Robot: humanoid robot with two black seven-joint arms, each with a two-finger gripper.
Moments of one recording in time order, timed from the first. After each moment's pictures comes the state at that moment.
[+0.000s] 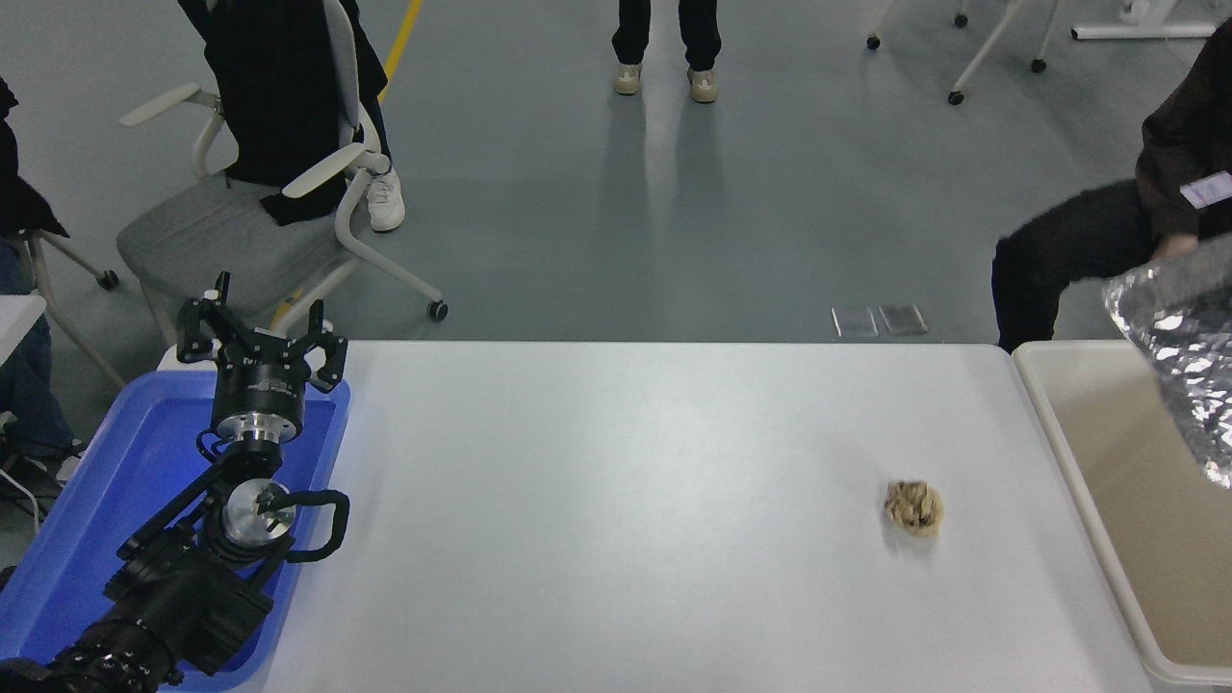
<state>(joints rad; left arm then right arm) -0.54 0.16 -1.09 -0.55 0.03 -0.40 -0.56 1.53 -0.94 -1.03 0.69 -0.81 0.47 0.12</state>
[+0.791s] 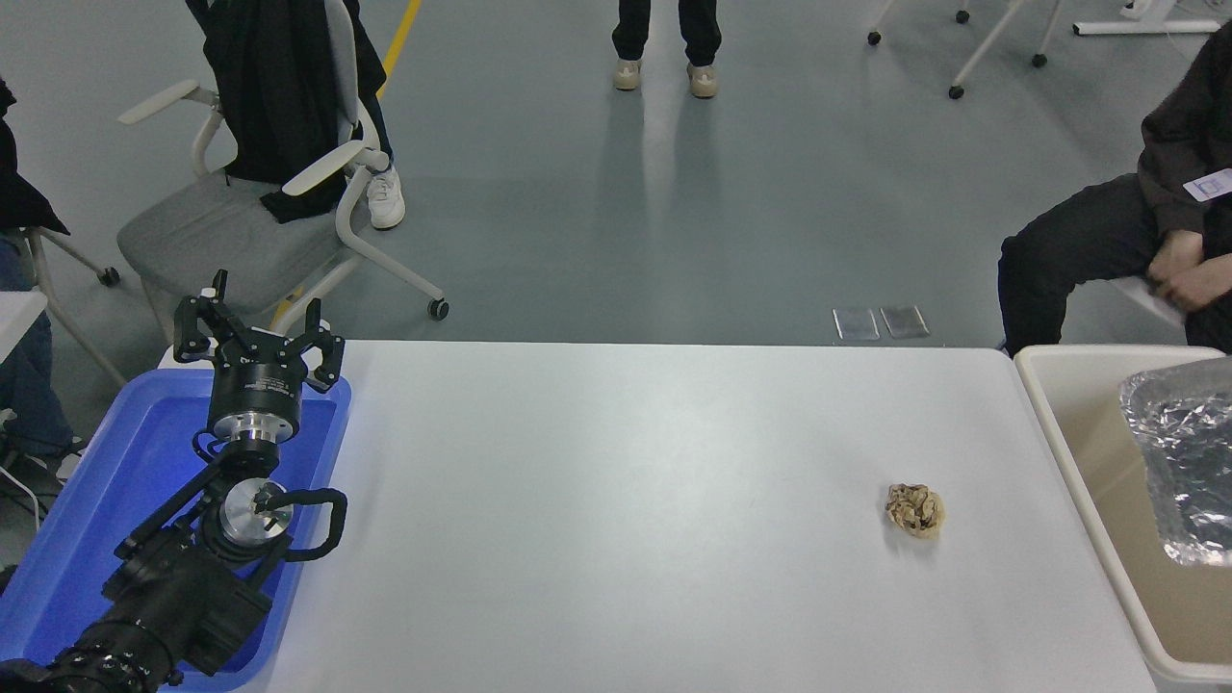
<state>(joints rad) -0.54 0.16 -1.09 -0.55 0.03 -0.40 -0.56 0.86 -0.72 -0.64 0.36 -0.80 0.04 0.11</state>
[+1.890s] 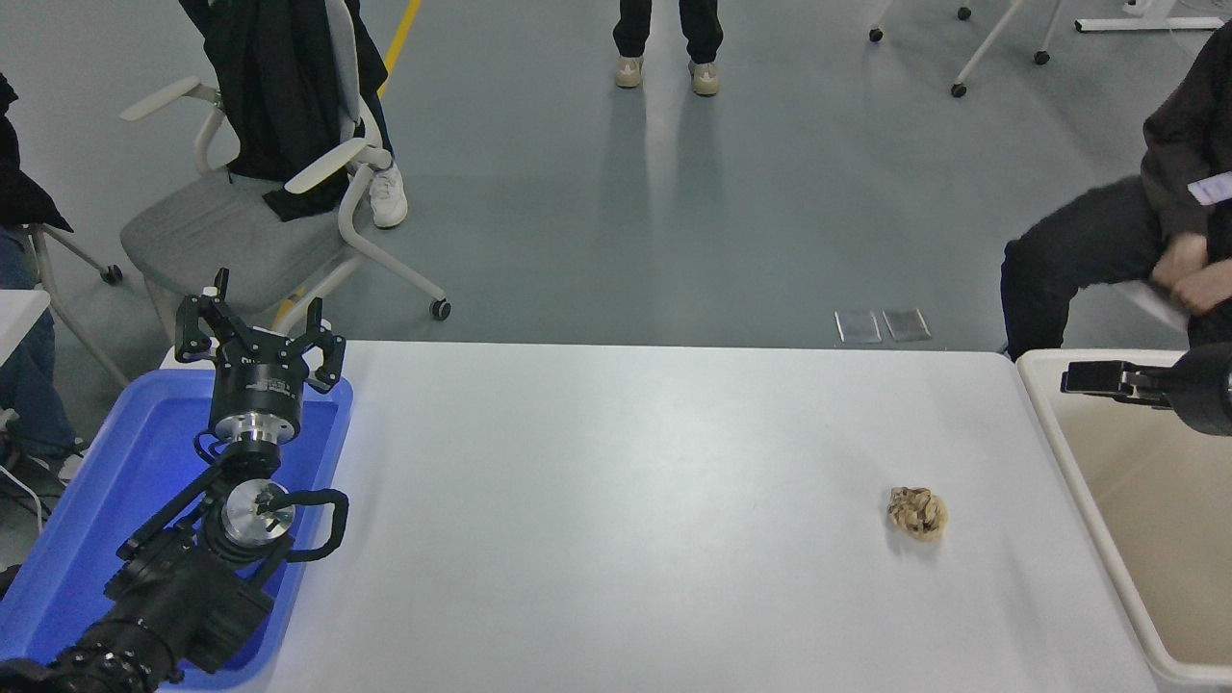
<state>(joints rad) -0.54 0.16 -1.09 -0.55 0.03 -0.40 -0.56 1.75 -0.88 -0.97 1.28 -0.72 0.34 0.10</state>
